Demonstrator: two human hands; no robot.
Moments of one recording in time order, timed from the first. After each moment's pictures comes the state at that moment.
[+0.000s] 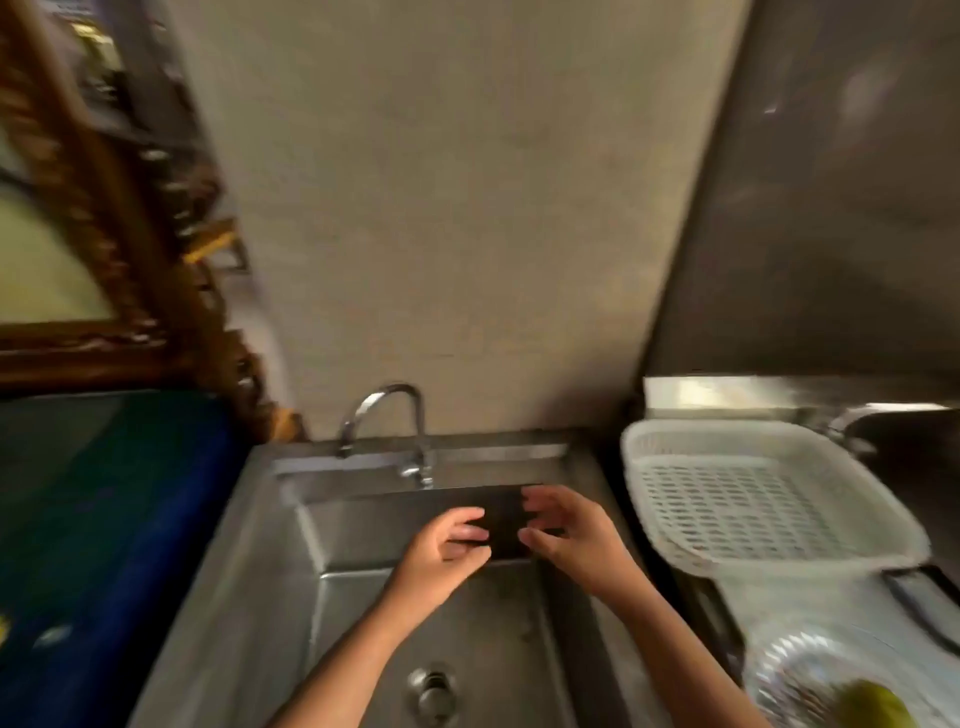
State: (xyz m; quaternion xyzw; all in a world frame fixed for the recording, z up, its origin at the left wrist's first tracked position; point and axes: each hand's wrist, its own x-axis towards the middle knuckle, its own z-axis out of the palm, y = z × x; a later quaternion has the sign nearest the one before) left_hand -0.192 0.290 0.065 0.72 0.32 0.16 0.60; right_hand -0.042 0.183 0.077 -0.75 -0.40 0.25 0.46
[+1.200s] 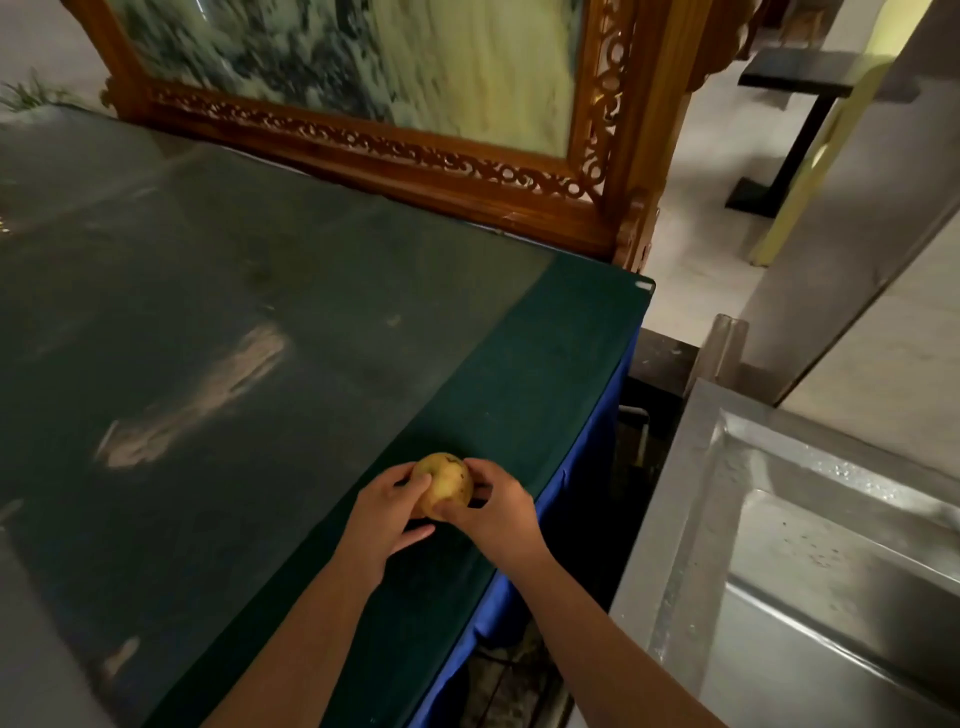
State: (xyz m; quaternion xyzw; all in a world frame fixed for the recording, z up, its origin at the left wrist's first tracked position) left_hand -0.651 0.587 -0.088 0.27 0.68 0.37 0.57; right_hand -0.521 0.586 -0.106 -0.61 -0.55 0.47 0.31
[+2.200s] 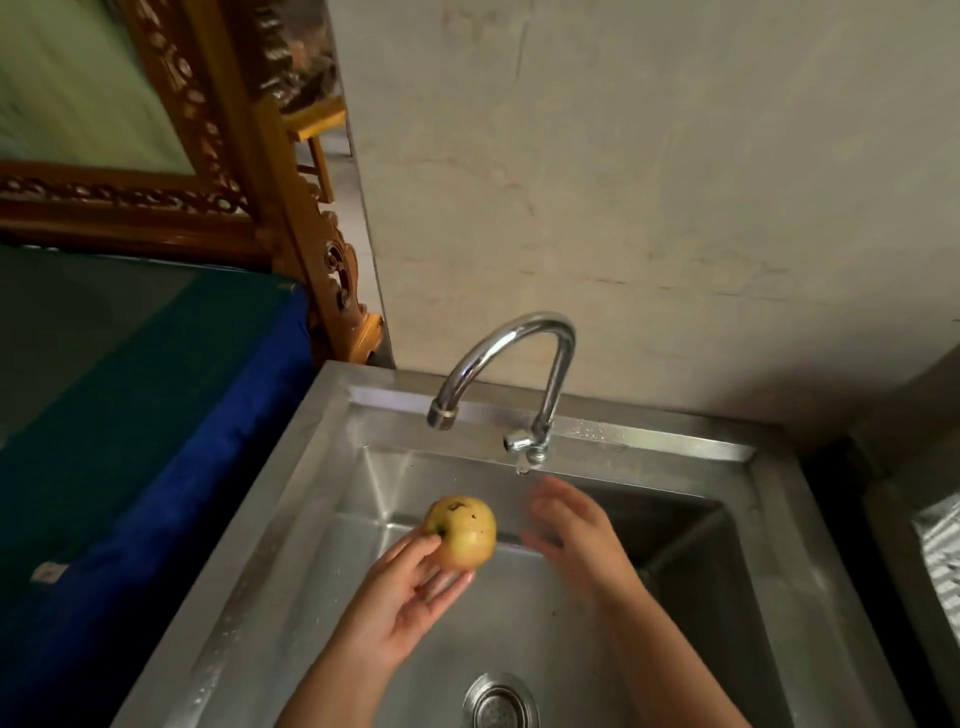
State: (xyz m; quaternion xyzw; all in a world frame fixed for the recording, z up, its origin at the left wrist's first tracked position) left_hand -0.249 0.450 -0.104 0.11 0.44 0.31 0.84; right_hand -0.066 0.406 -0.106 -0.61 -0.21 0.53 0.55
